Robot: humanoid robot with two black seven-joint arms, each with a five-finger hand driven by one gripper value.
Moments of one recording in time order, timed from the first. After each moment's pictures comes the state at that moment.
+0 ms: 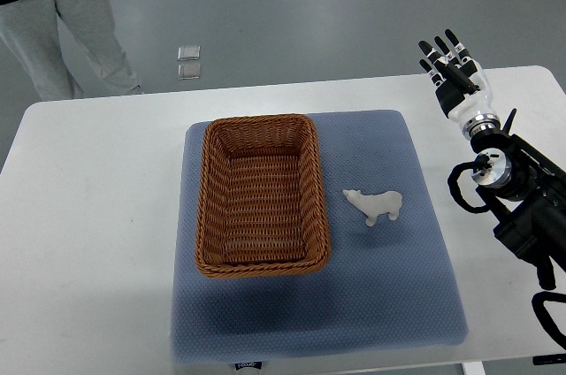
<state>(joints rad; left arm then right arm) 0.01 0.00 -0.16 -0.13 0.04 -0.01 0.06 0.67 -0.13 1.07 0.61 -0.24 0.11 0.36</state>
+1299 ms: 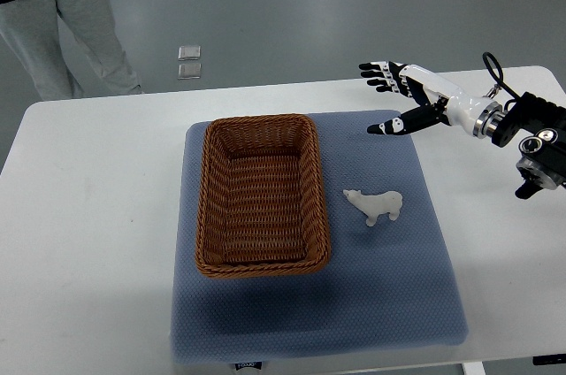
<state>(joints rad) 0.01 0.00 -0.16 -0.13 0.04 -0.01 0.06 0.75 -0.55 0.54 1.03 -0.99 0.20 0.34</state>
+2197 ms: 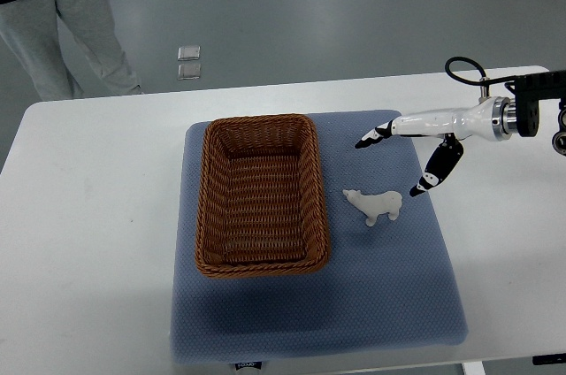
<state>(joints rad) 0.01 0.00 -0.16 -0.13 0.04 -0.01 0.06 0.99 -0.74 0.25 1.27 -1.42 0.42 0.33</state>
